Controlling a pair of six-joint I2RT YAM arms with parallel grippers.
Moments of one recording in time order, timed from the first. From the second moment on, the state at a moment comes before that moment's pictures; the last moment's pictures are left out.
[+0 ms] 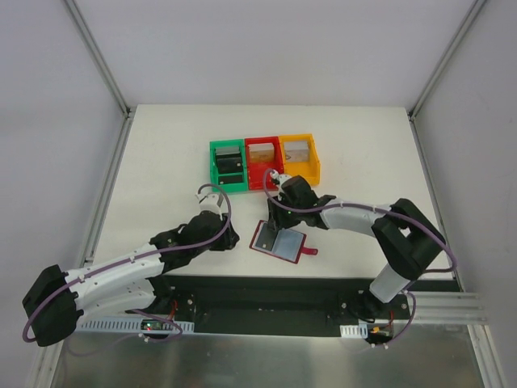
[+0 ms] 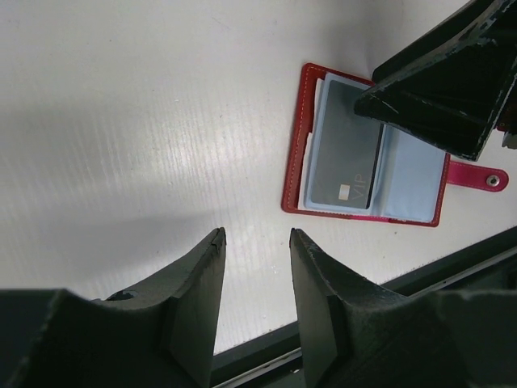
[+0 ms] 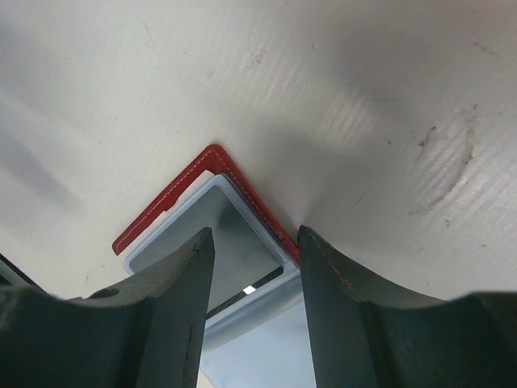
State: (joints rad) left arm -0.90 0.90 0.43 -0.27 -0.22 -0.80; right arm 0.77 1.64 0.83 -0.09 -0.15 0.40
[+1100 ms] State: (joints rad) left arm -0.90 1.08 0.41 -0.03 0.06 -0.81; right arm 0.80 1.30 0.62 -0.04 -0.15 0.46
